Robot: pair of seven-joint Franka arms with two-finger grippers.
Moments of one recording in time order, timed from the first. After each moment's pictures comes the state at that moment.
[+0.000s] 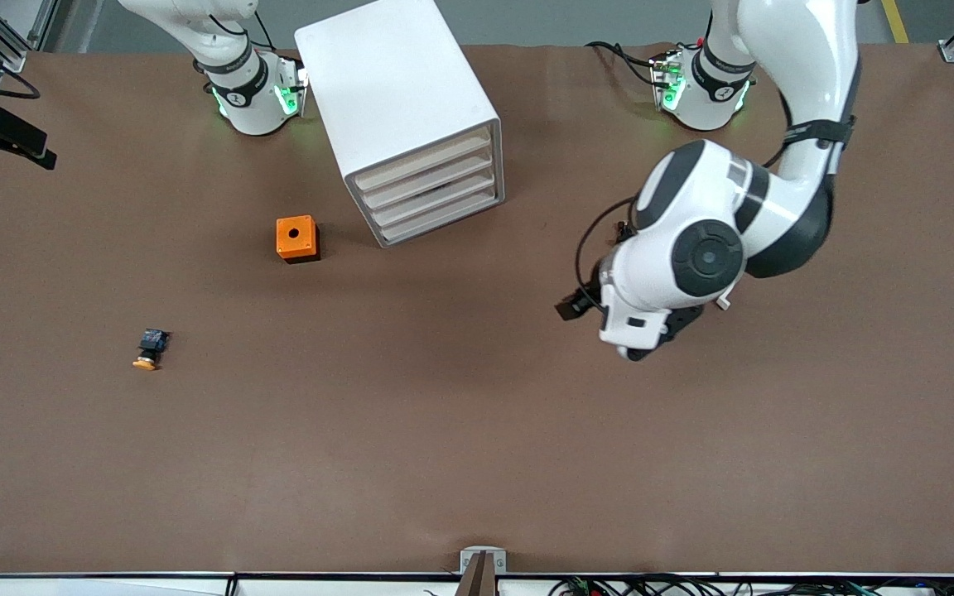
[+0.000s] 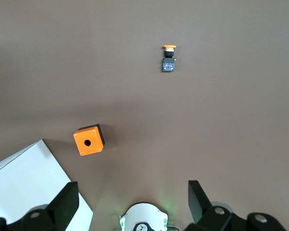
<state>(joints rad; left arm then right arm) -0.39 0.53 -0.06 -1.29 -0.18 1.63 -1.06 -0.09 -0.12 0.01 -1.60 -0.01 1.36 0.01</state>
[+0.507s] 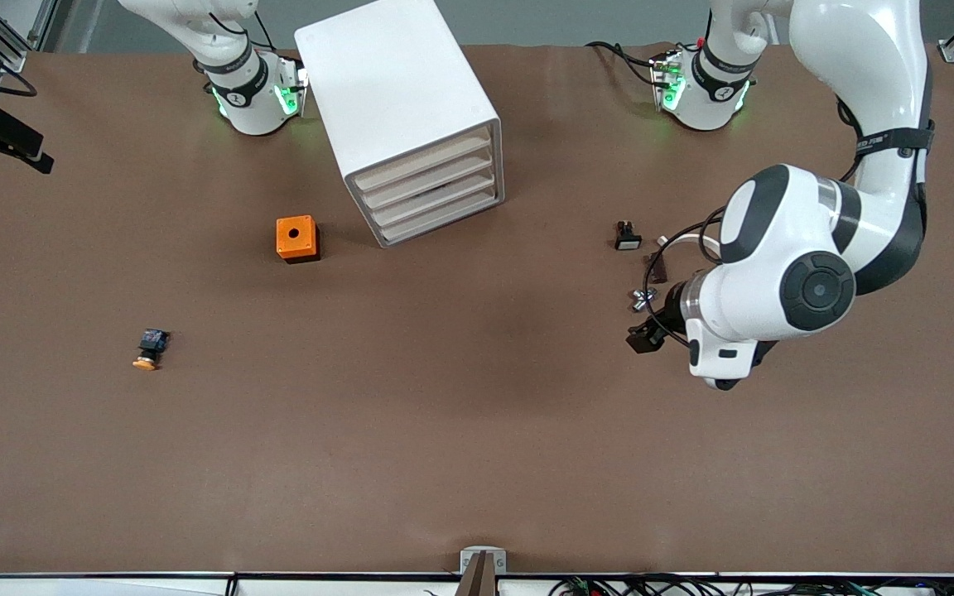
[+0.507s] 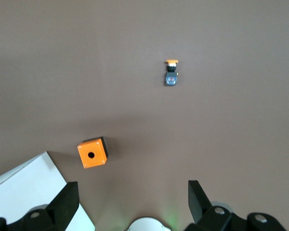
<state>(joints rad) -0.27 0.53 -0.07 -1.29 -0.16 1.63 -1.04 -0.09 -0.17 0.01 -1.65 0.00 1.46 0.01</state>
